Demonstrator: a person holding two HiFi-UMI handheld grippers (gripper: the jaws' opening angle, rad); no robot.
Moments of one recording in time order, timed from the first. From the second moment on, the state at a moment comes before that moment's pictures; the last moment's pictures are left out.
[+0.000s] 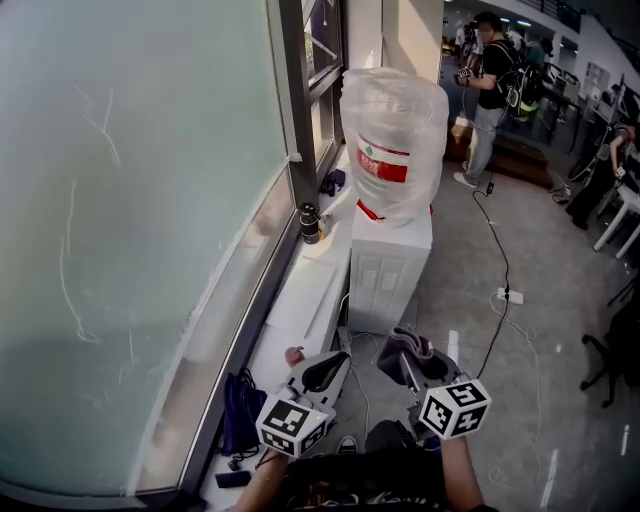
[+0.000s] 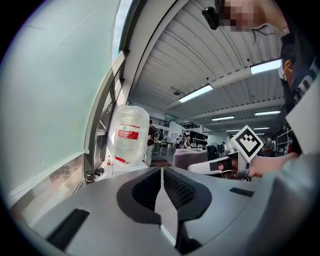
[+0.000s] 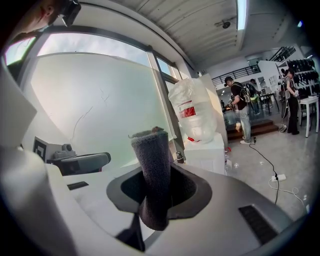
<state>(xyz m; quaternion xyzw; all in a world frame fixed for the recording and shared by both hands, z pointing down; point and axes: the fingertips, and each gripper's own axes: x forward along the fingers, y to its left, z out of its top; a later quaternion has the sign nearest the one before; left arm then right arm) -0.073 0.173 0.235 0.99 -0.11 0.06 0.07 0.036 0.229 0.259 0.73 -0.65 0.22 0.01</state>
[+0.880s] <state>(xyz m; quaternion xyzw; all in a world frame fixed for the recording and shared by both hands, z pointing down) 0.002 0.107 0.269 0.98 -0.14 0.09 0.08 0.145 0.127 0.295 0.71 -0.66 0.23 0.06</state>
